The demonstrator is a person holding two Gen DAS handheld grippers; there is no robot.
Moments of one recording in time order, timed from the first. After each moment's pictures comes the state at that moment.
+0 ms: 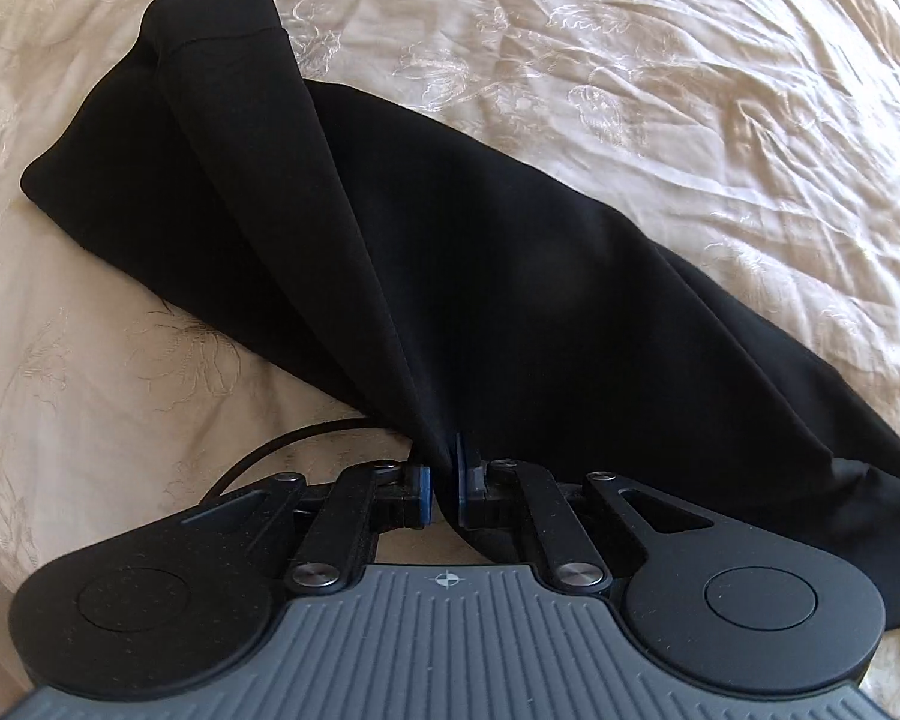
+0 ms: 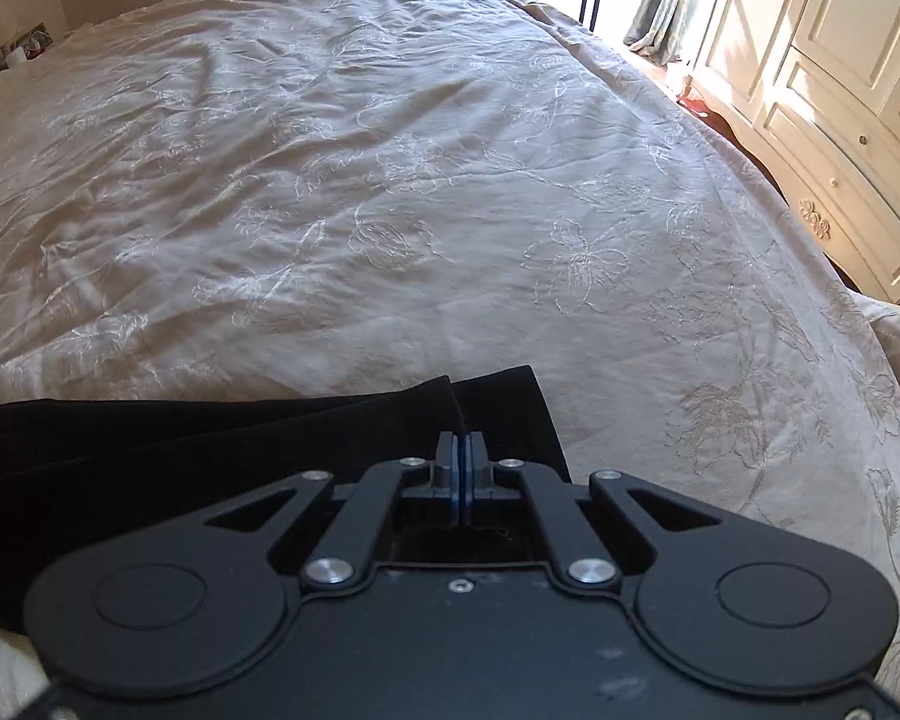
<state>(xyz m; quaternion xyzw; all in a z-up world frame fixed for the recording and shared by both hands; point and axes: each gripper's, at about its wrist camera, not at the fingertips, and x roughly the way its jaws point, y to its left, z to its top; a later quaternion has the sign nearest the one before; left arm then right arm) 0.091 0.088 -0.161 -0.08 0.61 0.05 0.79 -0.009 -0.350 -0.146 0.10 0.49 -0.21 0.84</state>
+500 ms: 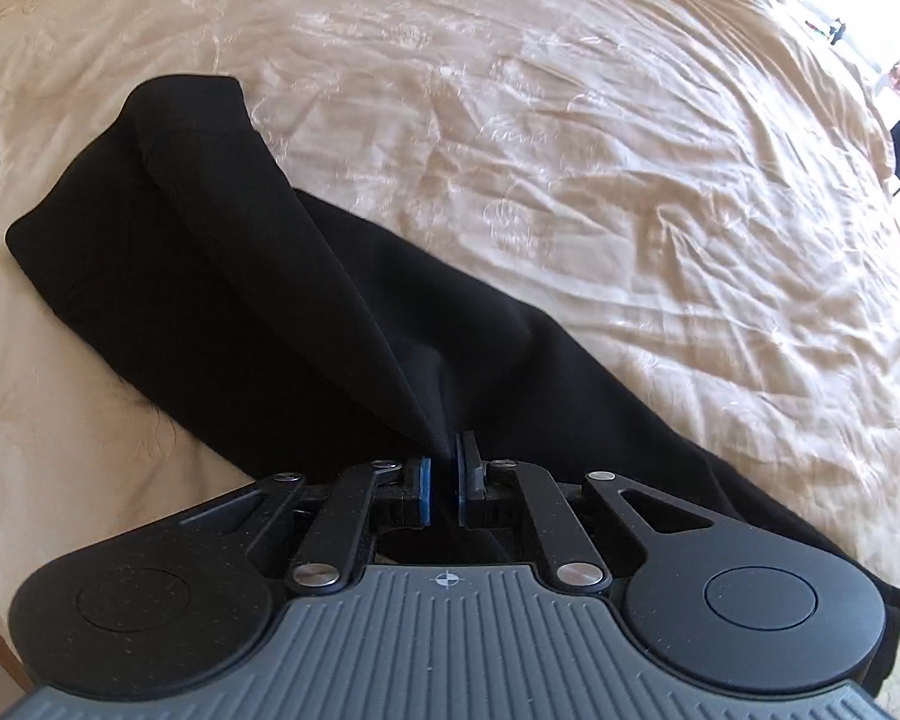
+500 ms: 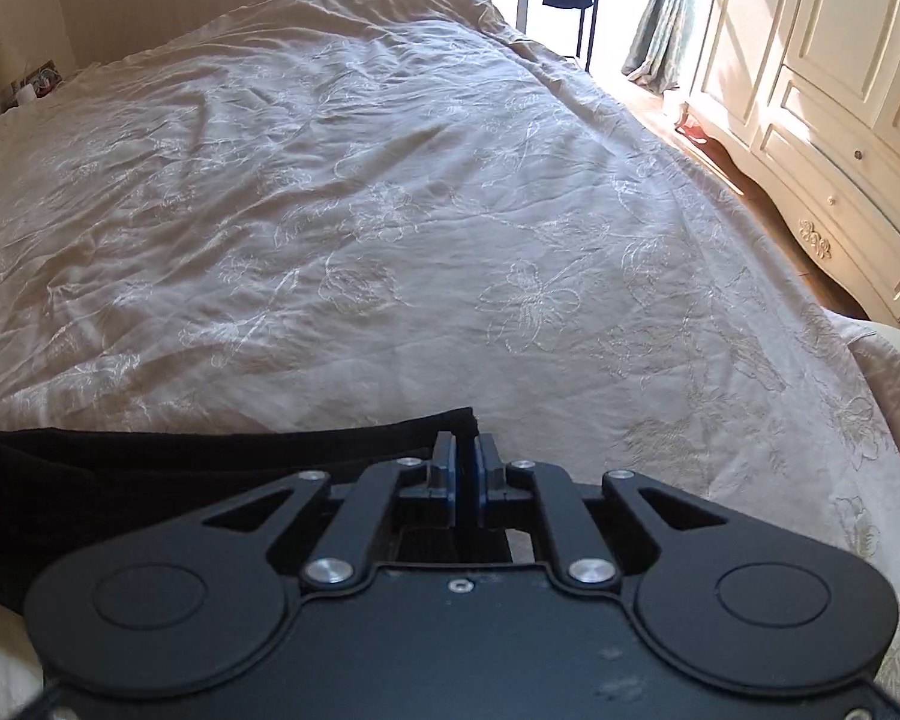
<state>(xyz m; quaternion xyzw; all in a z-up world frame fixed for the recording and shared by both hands) 0.093 0.059 -0.131 -0.11 0.55 0.04 0.83 -0.032 -0.374 -0.134 0.10 0.46 -0.19 0.86</state>
